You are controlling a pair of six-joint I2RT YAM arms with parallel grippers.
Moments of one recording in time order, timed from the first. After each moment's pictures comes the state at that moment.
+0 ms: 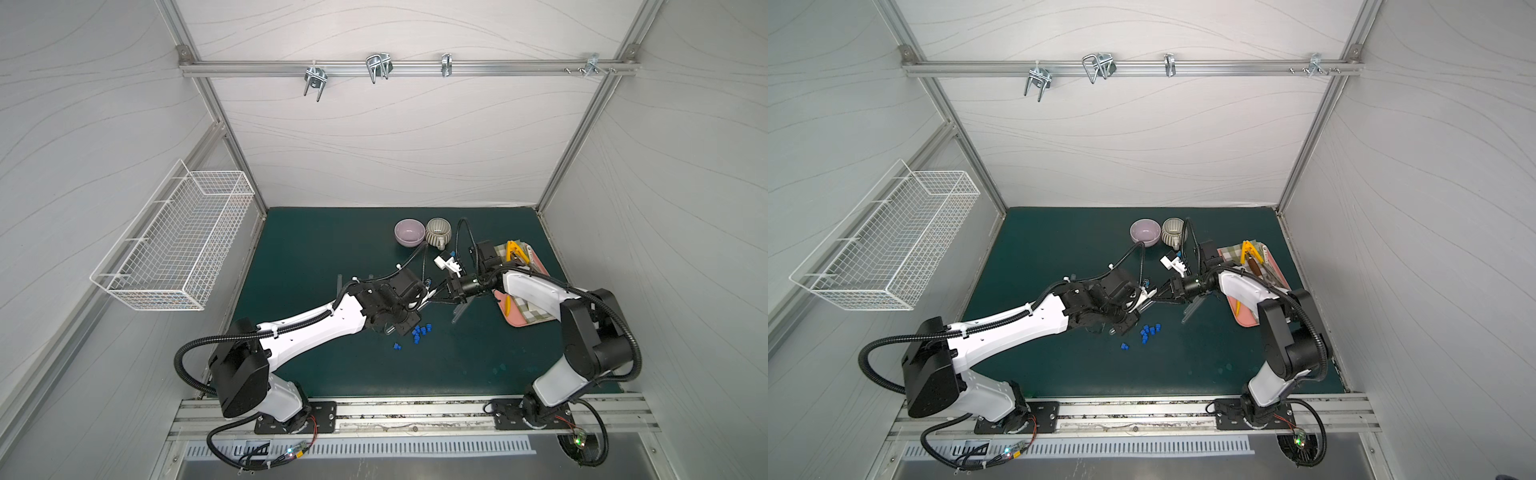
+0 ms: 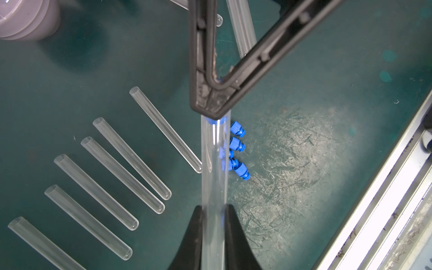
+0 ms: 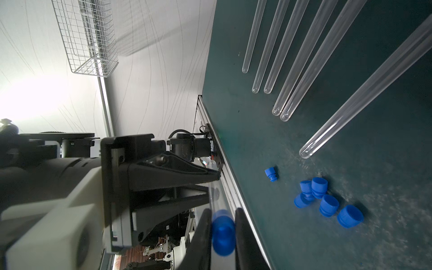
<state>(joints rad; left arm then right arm) -0.94 1.48 1.13 -0.68 -0.06 0.03 0.40 1.62 0.98 -0.45 -1.20 0.26</state>
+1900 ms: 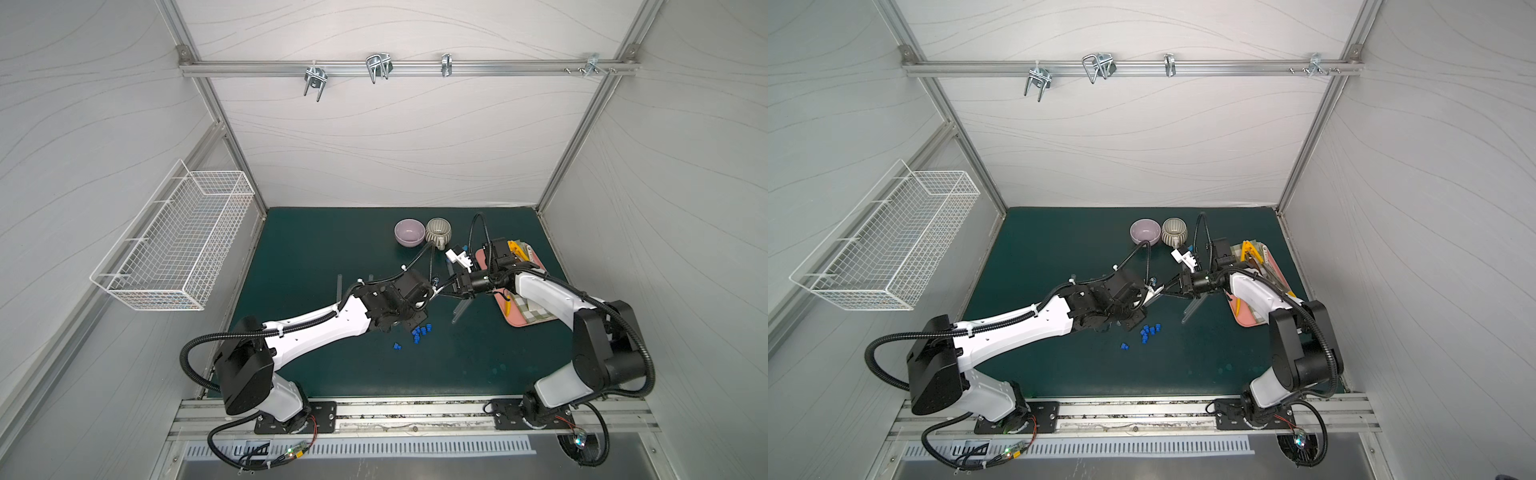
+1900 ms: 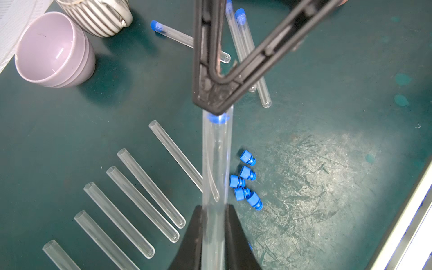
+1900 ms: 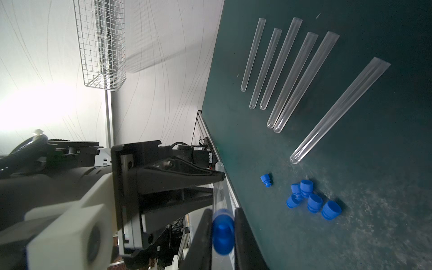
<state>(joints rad) -0.96 1.50 1.13 -0.57 -0.15 0.07 0.32 1.53 0.96 -0.44 -1.18 0.27</state>
